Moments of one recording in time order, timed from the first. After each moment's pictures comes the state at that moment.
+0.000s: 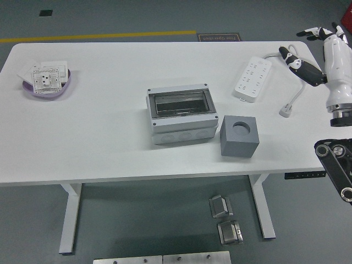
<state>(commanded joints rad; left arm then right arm) 0.21 0.04 -2.00 -0.18 1.87 -0.13 0.17 0.28 -0.34 1.41 1.34 -1.91 -0.51 0.16</state>
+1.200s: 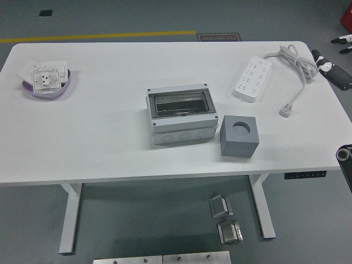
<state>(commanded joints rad) 0.18 0.09 -2.07 -0.18 1.91 -0.12 0.17 0.22 -0.36 1.53 1.35 -2.05 -0.42 0.03</state>
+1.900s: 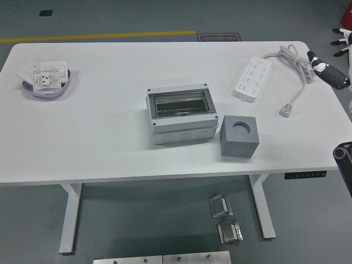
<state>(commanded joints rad) 0.18 0.10 -2.03 -0.18 1.87 -0.12 0.17 0.24 -0.35 1.51 1.35 -2.09 -0.39 -0.01</state>
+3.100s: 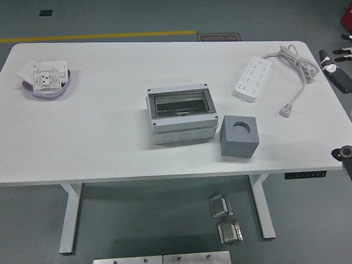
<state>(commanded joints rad) 0.18 0.09 -2.04 -0.18 1.89 -0.12 0.17 0.22 -0.33 1.54 1.28 -1.68 -0.40 0.15</state>
